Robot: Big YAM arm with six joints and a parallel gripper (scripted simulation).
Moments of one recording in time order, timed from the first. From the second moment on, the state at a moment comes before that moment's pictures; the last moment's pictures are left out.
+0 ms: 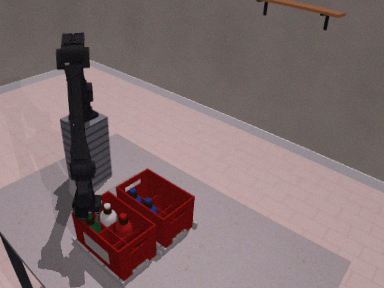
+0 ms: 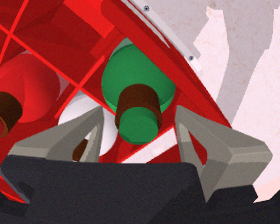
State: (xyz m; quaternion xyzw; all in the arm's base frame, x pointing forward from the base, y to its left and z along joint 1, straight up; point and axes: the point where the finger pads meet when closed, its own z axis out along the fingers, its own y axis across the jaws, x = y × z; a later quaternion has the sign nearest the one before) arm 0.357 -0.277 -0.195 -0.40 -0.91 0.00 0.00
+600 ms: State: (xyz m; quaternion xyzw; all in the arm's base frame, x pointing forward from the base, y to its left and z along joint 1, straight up) arm 0.357 -0.277 -0.195 -0.41 -0.91 0.00 0.00
